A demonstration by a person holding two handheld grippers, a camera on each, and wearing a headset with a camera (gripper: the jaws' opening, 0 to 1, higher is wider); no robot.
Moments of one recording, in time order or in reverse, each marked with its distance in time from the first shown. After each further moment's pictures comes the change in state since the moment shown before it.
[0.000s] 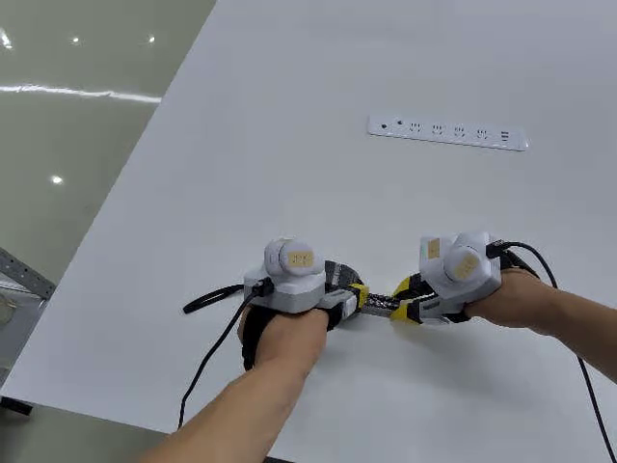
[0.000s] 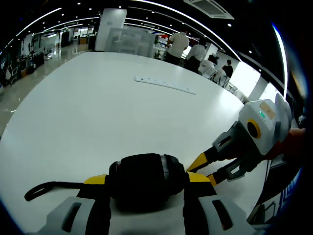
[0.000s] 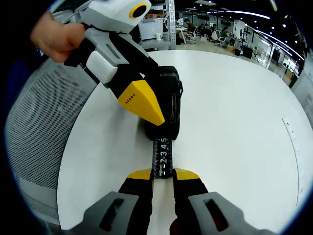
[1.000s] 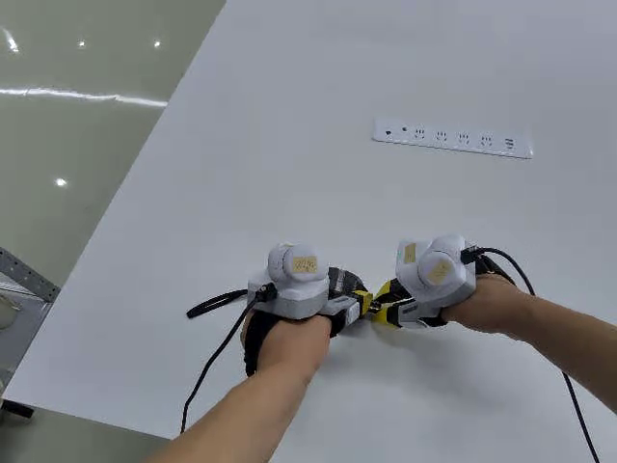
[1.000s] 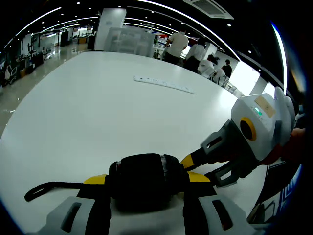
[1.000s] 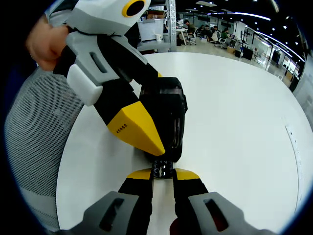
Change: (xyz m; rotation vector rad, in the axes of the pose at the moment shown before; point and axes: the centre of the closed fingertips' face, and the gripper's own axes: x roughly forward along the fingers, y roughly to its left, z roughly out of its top) left arm 0.000 0.001 0.001 0.000 0.004 -0.007; right arm 0.020 0.000 0.024 -0.005 -0.010 -0.008
